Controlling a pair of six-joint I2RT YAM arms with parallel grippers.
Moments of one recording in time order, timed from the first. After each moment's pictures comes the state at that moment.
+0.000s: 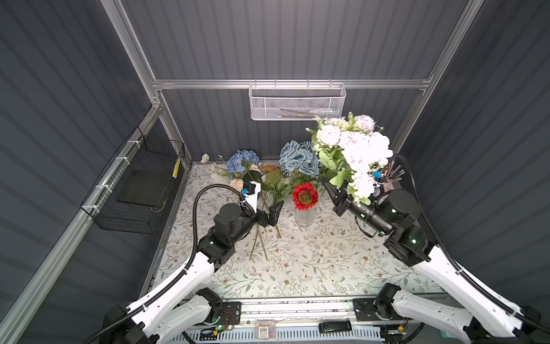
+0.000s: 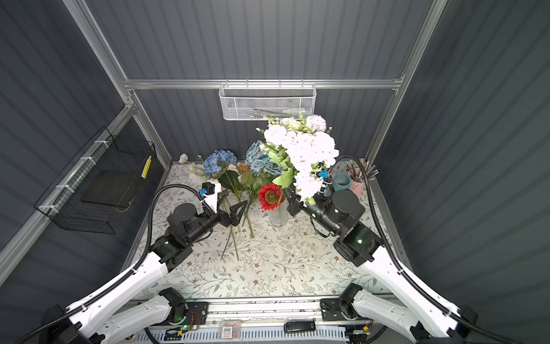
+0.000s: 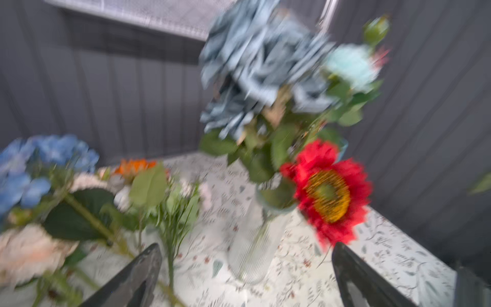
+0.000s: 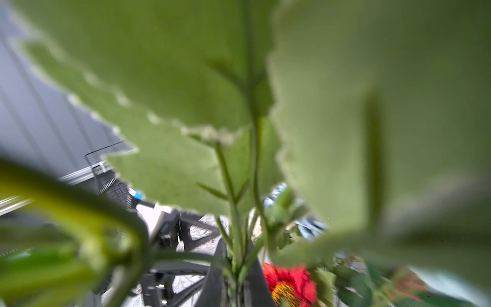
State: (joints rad) left arm -0.64 0.99 0.66 0.15 0.05 -0.23; right arm 0.73 0.87 1.02 0.00 -0.04 0.21
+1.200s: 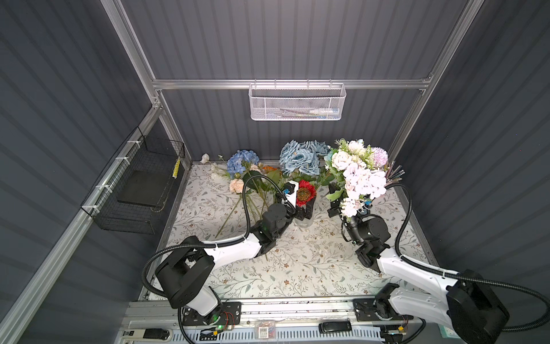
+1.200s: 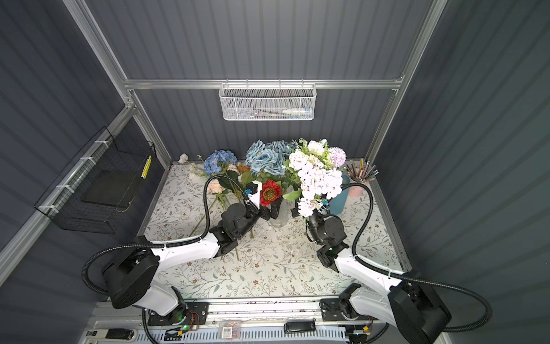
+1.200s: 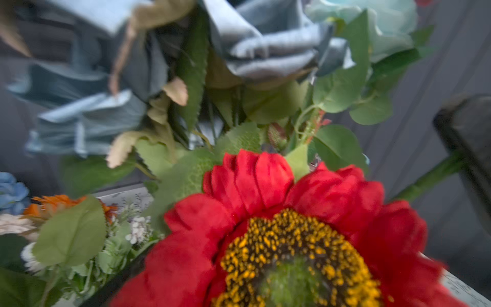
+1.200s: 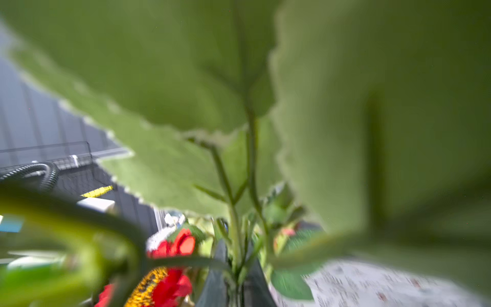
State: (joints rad) left arm -0.90 1.55 0.83 0.73 -0.29 -0.14; right arm 0.62 1.16 0.44 1.12 0.13 0.08
